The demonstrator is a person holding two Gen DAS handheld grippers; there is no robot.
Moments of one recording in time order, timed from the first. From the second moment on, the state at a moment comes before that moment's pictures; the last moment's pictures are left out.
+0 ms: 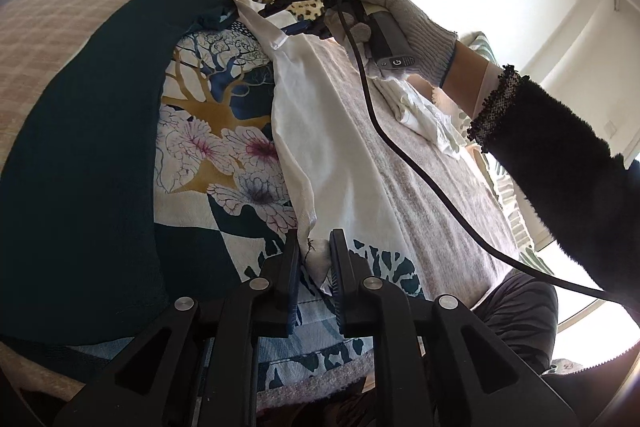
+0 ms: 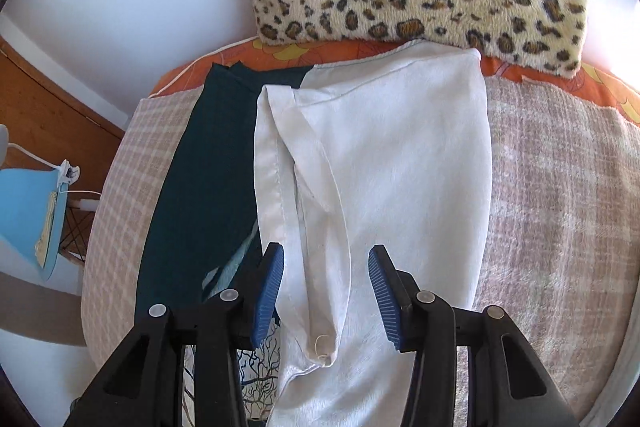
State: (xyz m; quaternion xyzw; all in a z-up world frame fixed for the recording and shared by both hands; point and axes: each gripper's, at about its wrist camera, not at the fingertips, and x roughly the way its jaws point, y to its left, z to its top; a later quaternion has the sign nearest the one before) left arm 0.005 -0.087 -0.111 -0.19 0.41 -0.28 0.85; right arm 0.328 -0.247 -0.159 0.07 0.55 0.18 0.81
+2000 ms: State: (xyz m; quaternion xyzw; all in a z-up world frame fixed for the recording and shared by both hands) left arm 0.024 0.044 -0.098 -0.10 0.50 -0.22 0.83; right arm -0.039 -0.244 -0.160 -0.05 0.49 0.35 0.80
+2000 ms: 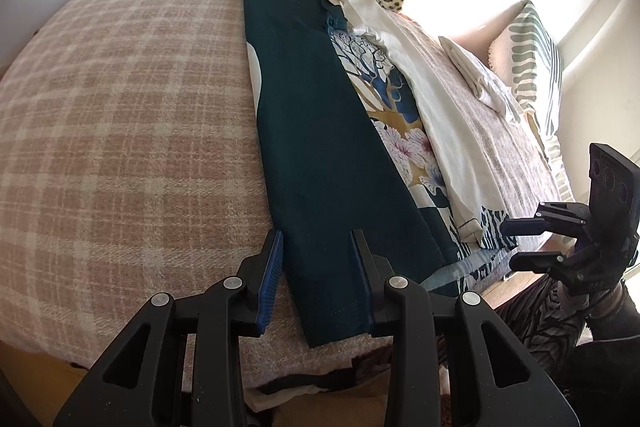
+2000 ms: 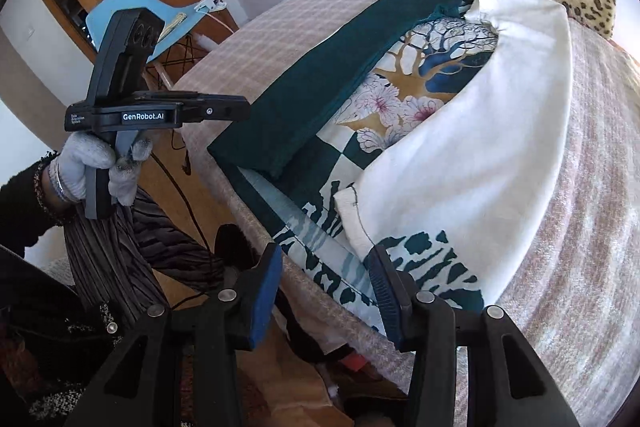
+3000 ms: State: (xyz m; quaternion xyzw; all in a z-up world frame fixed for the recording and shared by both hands) left arm 0.011 0.057 -0.103 -0.13 0.52 -0.22 0.82; right arm -0.022 -0.333 -0.183 0.11 0.53 0.27 0.80
